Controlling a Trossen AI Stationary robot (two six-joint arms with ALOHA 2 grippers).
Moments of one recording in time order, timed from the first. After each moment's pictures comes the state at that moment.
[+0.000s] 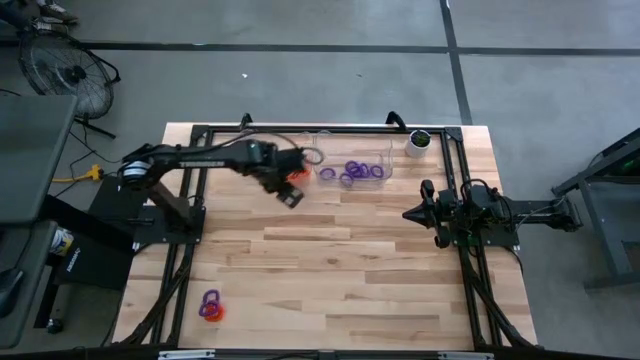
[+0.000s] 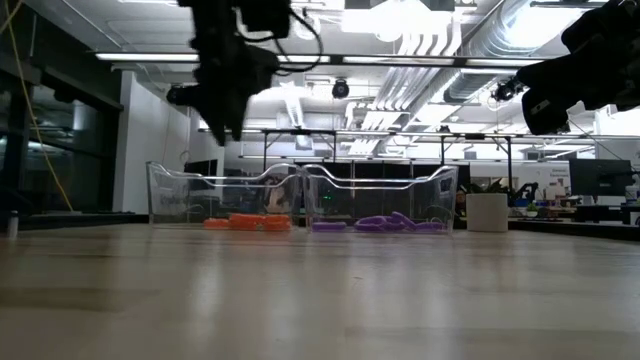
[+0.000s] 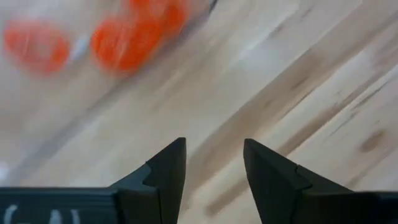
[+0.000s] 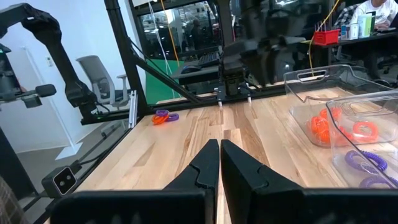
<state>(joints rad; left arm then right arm) 0.21 1.60 1.36 -1.05 -0.04 -0.65 -0.01 0.03 0.01 0.05 -0.11 0.20</state>
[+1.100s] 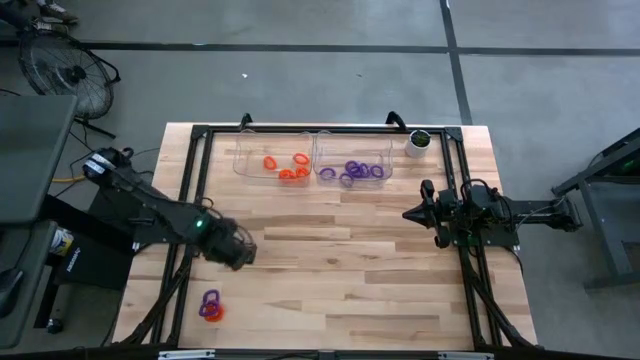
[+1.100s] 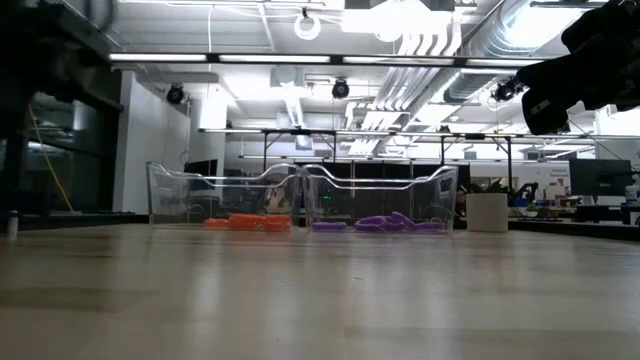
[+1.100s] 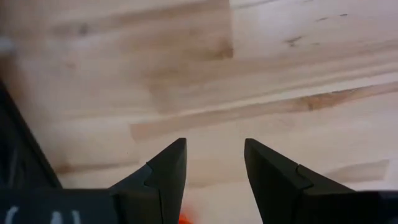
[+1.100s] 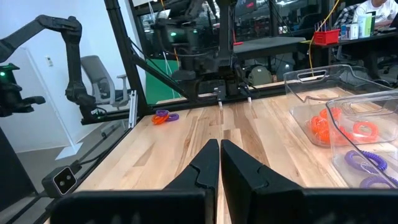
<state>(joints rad) -0.53 1.23 0.83 -0.97 0.04 -1.96 -0.01 0.03 0.01 0.05 -0.11 0.20</state>
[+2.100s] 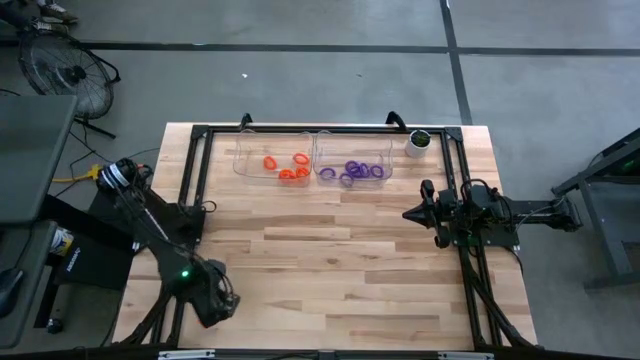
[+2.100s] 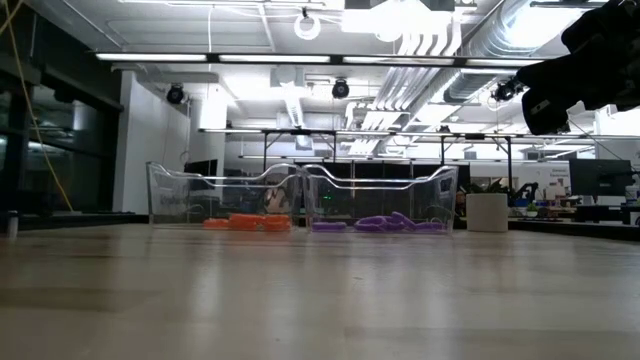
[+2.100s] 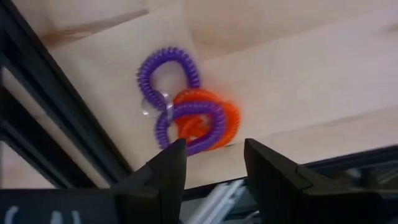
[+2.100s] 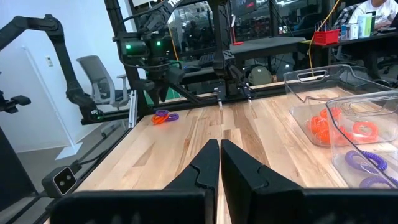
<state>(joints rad) -0.93 1.46 0.99 -0.89 0.18 -2.19 -0.01 0.03 0.01 0.05 -0.11 0.20</state>
